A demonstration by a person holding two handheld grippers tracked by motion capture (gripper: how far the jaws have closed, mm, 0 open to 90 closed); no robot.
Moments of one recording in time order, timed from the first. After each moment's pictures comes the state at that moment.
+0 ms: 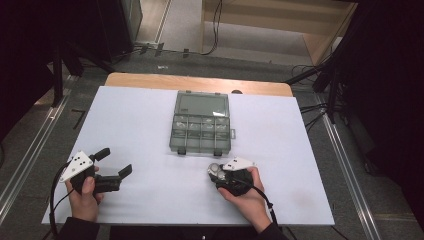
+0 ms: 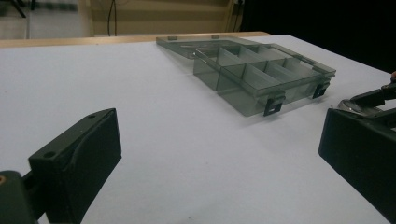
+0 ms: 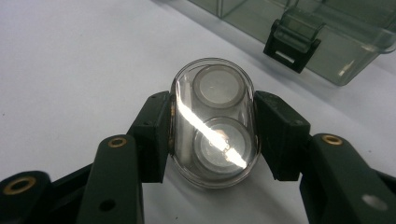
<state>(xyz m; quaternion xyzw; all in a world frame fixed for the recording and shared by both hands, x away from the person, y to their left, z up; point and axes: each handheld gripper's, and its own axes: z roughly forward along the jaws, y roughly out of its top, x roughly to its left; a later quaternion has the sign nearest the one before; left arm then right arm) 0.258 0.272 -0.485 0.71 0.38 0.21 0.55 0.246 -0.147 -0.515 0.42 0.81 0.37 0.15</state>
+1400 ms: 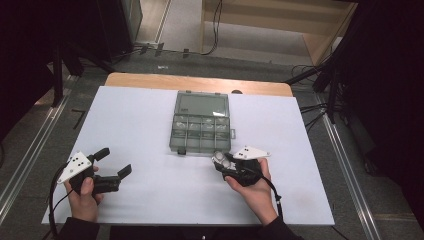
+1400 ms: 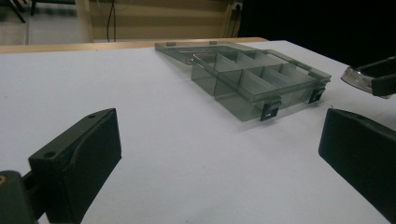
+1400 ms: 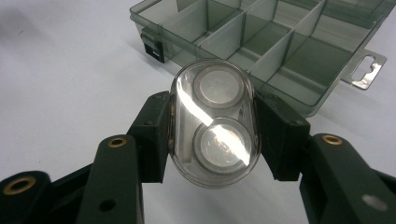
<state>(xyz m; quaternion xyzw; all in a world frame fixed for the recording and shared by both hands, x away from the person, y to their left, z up) 0.256 0.273 -0.483 0.71 0.38 0.21 0.56 0.257 -0.166 -0.479 0.42 0.79 0.43 0.15</state>
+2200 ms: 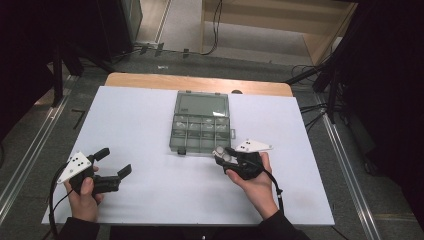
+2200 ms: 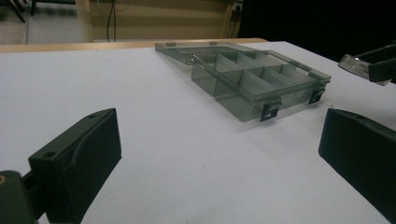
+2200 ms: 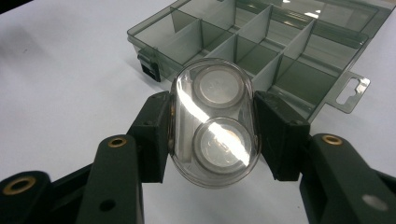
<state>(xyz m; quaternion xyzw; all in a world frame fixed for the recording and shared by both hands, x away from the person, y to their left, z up) 0.256 0.273 -0.484 0.71 0.38 0.20 0.56 0.269 -0.169 -0.467 0.42 0.78 0.44 0.15</state>
